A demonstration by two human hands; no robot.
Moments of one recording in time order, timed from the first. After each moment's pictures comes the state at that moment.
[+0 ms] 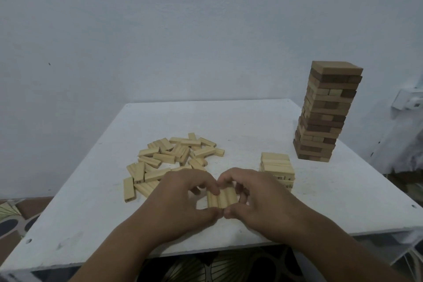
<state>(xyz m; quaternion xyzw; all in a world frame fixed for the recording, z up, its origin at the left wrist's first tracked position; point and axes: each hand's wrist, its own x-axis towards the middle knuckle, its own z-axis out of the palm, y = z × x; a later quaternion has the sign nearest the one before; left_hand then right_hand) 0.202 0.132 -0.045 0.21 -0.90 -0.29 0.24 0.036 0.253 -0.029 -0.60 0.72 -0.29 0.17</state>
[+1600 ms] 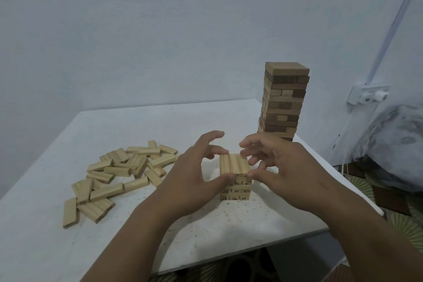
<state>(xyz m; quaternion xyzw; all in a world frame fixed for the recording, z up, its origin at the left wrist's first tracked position) 0.097 0.148 -0.030 0.19 -0.88 -0.35 0.26 -0.052 0.298 0.005 -0.53 0.76 -0.36 0.07</state>
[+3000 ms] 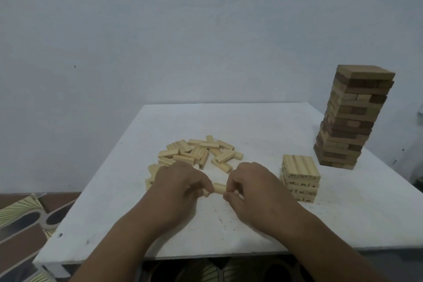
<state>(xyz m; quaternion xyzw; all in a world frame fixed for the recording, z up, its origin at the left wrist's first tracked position) 0.225 0.097 -0.049 0.26 -0.91 -0.18 0.26 0.061 0.210 -0.033 -0.62 0.75 -0.22 0.01</state>
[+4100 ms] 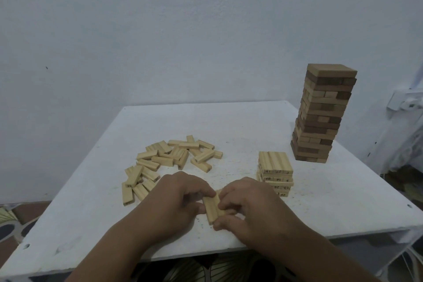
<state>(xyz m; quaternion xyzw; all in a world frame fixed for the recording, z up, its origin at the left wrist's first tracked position) 0.204 0.120 -0.048 0.21 -0.93 -0.24 0.20 0.050 0.256 -0.036 -0.66 0.70 -0.27 0.07</state>
